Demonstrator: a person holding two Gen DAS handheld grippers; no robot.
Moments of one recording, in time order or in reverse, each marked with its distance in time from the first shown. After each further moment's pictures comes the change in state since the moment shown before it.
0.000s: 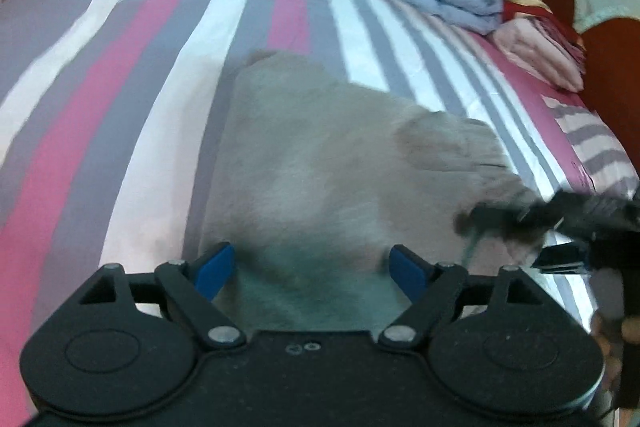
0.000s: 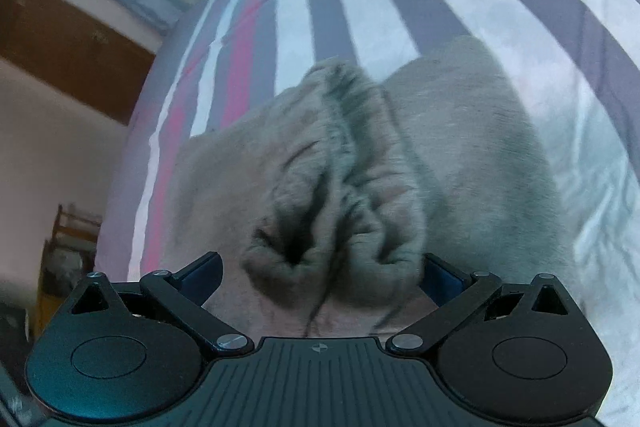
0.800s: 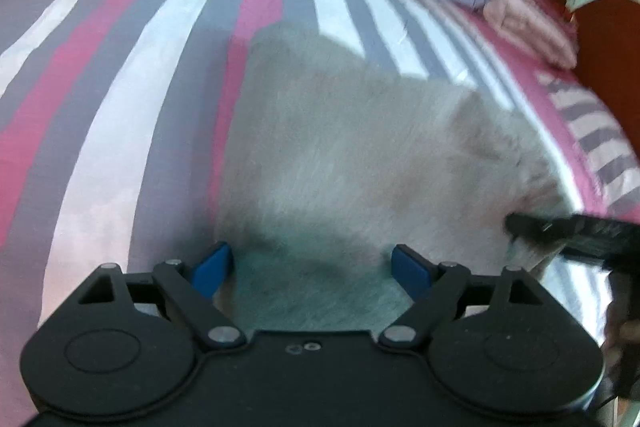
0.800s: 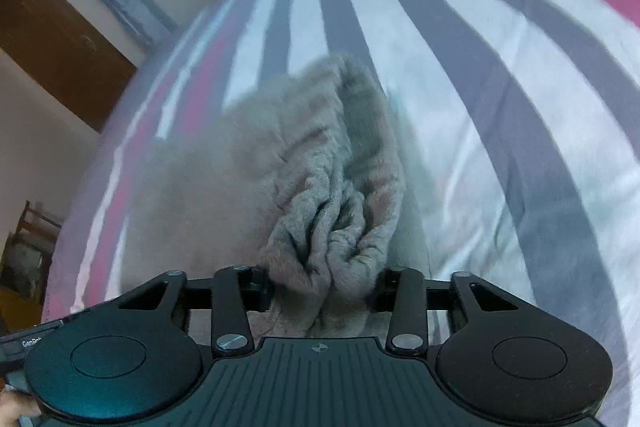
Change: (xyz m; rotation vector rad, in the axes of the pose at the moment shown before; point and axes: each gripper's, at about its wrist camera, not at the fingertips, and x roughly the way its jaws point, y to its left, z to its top) left arm 0.022 -0.023 -0.015 0.063 0.055 -0.011; right arm -0.042 -0.051 -0.018 -0.072 -0.116 -0.107
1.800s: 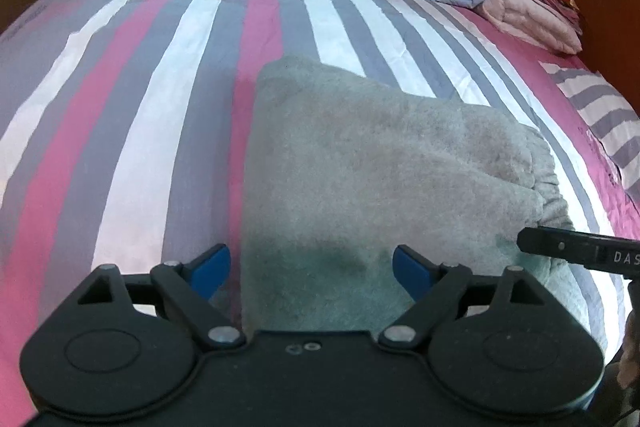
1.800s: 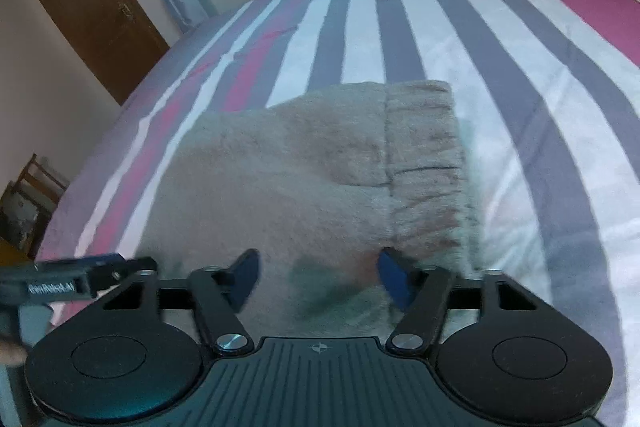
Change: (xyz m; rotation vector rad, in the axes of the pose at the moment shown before) left arm -0.025 -0.019 0.011 0.098 -0.062 0.087; right arm -0.017 0.039 -0.021 -0.194 -0.042 0.003
